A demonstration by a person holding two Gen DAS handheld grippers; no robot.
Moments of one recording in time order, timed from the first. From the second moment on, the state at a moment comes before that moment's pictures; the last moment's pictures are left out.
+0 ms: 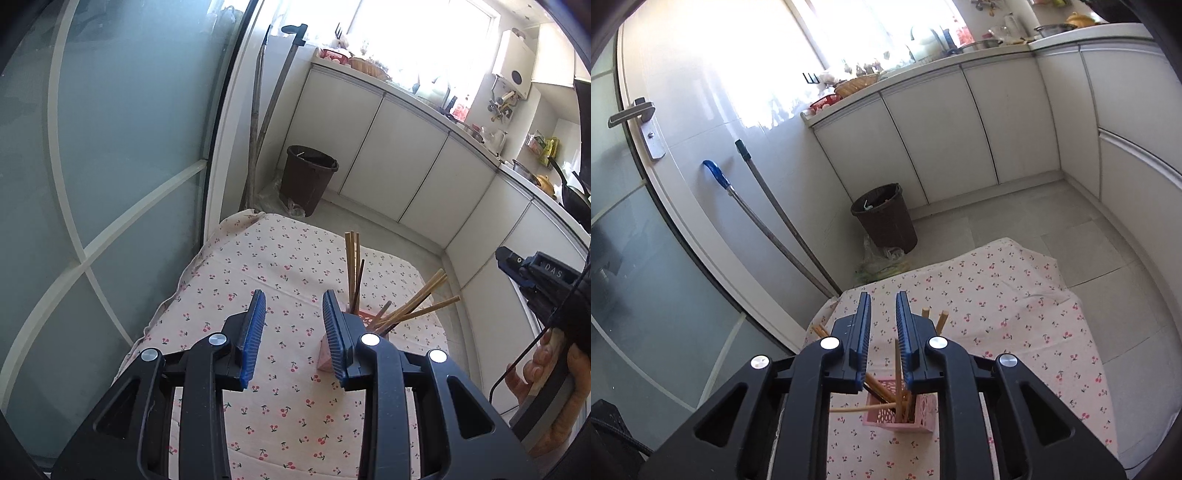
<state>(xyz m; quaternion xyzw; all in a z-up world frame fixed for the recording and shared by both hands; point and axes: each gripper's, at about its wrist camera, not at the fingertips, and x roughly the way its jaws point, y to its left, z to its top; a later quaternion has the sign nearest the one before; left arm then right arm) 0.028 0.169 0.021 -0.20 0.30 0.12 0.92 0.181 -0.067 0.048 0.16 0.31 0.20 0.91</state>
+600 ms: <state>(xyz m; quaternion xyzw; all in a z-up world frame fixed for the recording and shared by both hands) 0.020 0.064 0.010 -0.06 0.29 0.06 0.95 0.070 -0.105 0.000 0.02 0.31 0.14 0.94</state>
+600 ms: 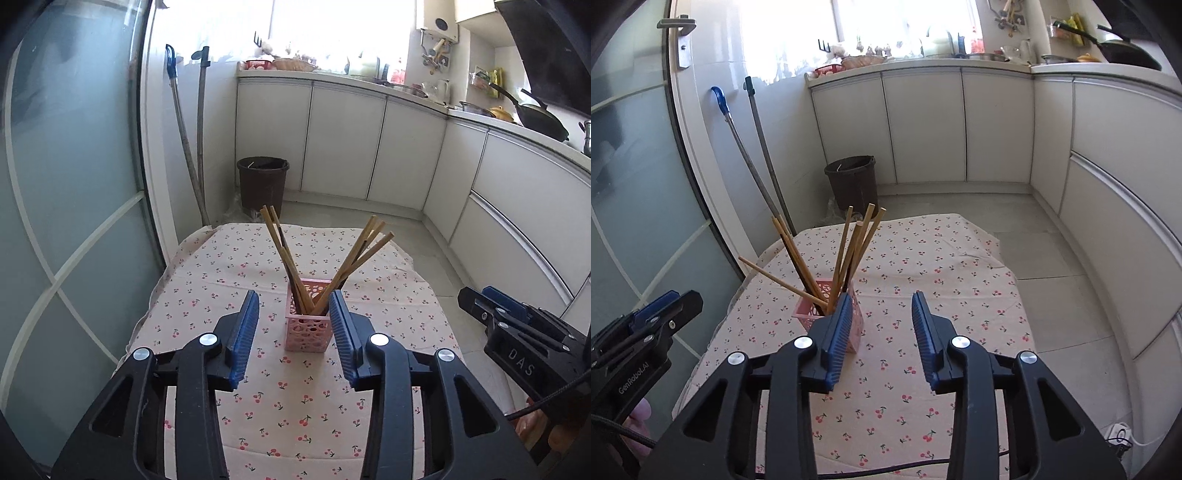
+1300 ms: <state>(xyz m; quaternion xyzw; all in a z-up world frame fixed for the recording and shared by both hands) -0.002 0.018 0.005 -0.03 0.27 0.08 0.96 0.031 -0.148 -0.002 0.02 0.27 0.07 0.96</state>
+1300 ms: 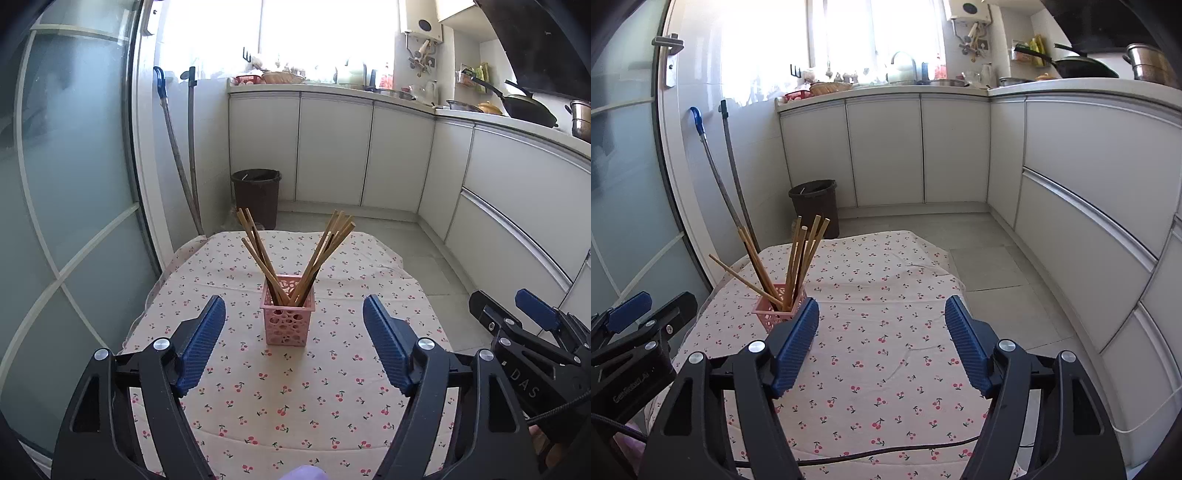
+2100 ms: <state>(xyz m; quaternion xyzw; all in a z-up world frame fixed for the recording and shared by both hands) -0.004 0.016 0.004 -0.02 0.26 0.10 0.96 0.026 -0.147 -0.004 0.02 0.26 0.00 0.97</state>
